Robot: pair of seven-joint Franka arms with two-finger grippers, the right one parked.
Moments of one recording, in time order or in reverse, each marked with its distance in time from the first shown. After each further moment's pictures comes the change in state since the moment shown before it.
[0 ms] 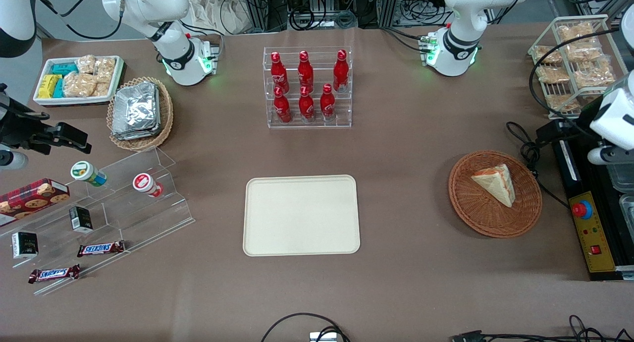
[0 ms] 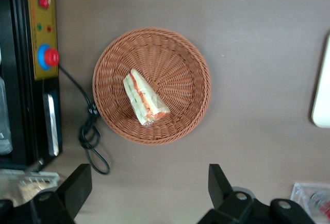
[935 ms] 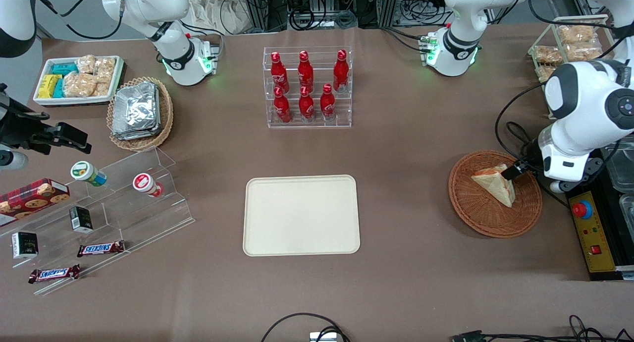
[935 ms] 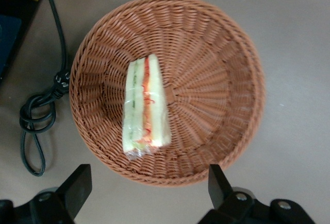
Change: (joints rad) arm 0.003 0.009 0.044 -0.509 0.003 0.543 -0.429
